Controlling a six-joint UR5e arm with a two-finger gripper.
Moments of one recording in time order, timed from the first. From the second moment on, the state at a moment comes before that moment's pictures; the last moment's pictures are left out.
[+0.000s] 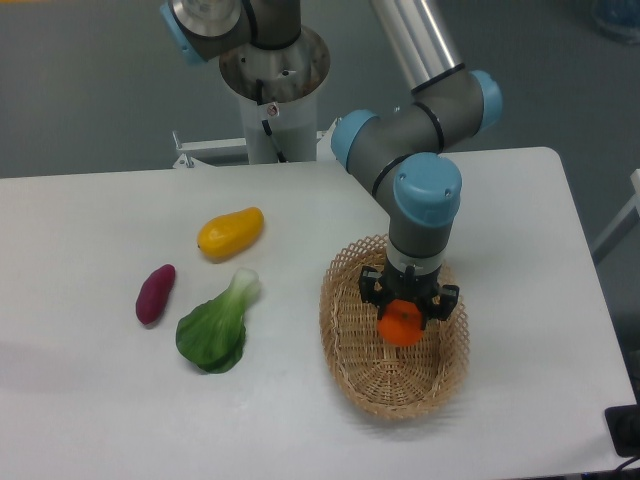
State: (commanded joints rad) arm 2.52 -2.02 -1.72 -0.87 1.50 0.83
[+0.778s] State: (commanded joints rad) arm 2.50 -2.03 -1.70 -0.84 1.52 0.81
